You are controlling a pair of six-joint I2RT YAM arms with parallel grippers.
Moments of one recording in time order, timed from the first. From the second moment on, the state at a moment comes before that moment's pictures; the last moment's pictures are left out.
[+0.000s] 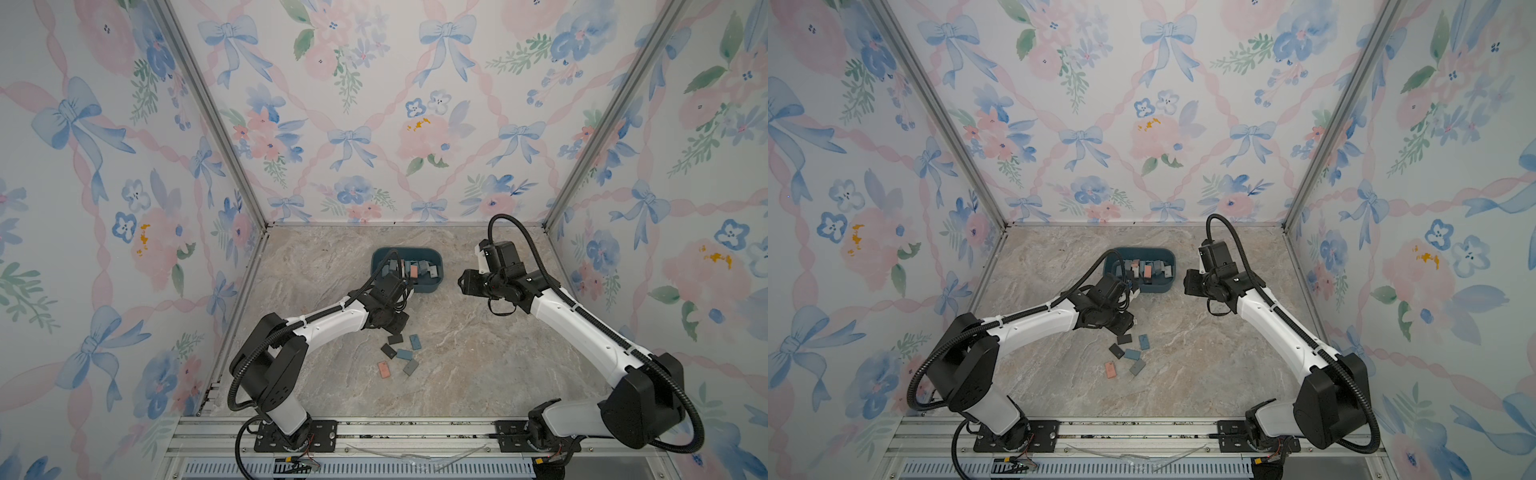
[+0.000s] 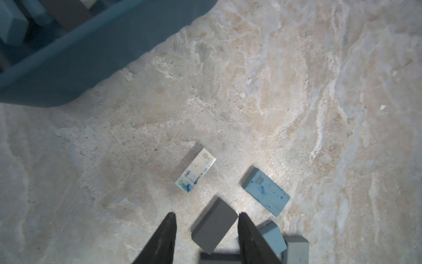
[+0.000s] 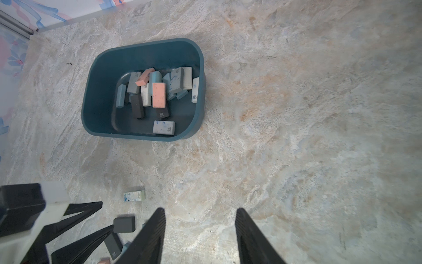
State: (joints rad) left arm -0.71 1.66 1.07 -0.50 0.04 -0.10; right arm 0.41 1.38 1.15 -0.62 -0.01 0.43
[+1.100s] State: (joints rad) left arm -0.72 1.87 1.20 -0.52 -0.02 -0.02; right arm 0.38 1.32 1.08 -0.62 -0.02 0.46
